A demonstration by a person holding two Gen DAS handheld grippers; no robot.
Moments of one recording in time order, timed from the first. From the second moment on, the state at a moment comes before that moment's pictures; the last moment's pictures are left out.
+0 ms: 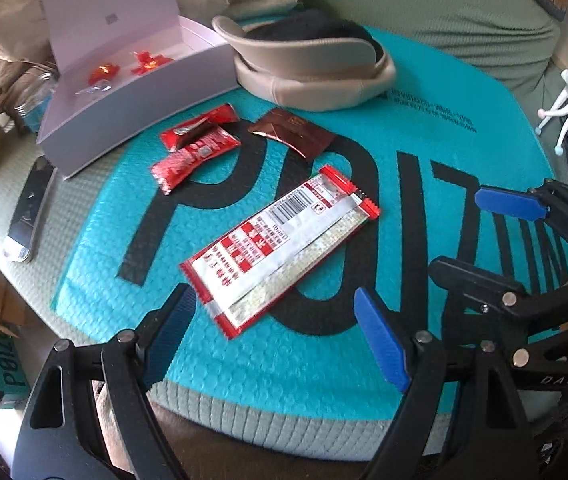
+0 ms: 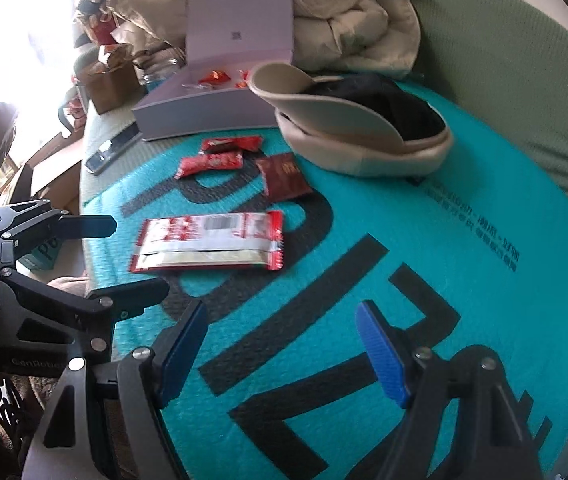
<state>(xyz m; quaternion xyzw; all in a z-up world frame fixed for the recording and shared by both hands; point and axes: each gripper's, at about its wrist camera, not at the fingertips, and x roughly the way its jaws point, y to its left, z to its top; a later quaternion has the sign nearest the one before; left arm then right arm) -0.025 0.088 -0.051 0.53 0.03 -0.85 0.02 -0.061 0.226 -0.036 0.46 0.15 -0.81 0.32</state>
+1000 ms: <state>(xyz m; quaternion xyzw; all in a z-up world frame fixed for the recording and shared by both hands) -0.063 0.010 -0.080 0.55 0.04 -0.83 0.02 -0.118 0.180 -0.051 0.48 0.11 -0.82 0.28</state>
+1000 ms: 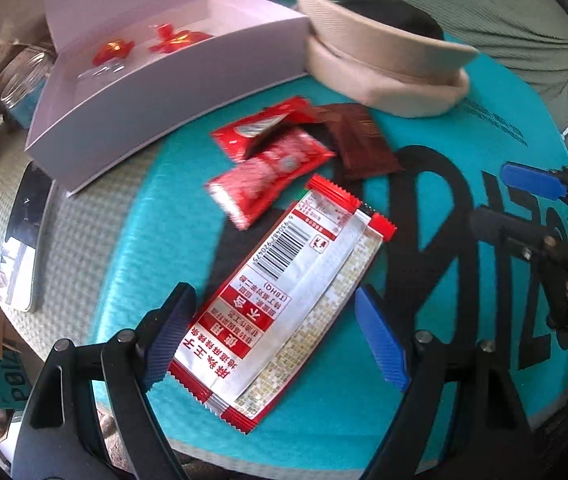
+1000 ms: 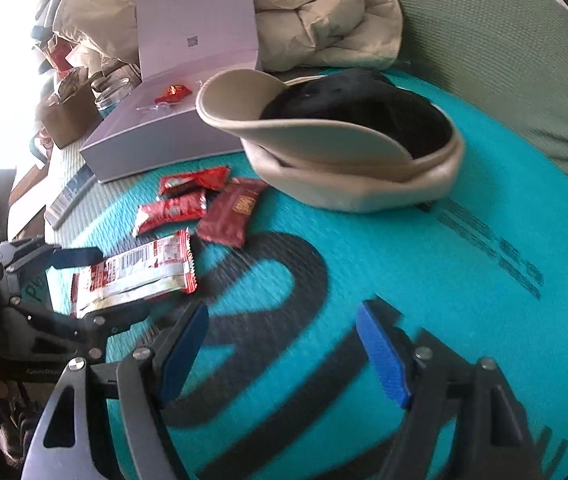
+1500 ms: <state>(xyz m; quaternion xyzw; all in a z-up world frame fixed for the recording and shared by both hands) -0.059 -0.022 -0.081 0.55 0.01 -0.83 0.00 -0.151 0.101 -0.076 0.47 0.13 -0.84 0.25</state>
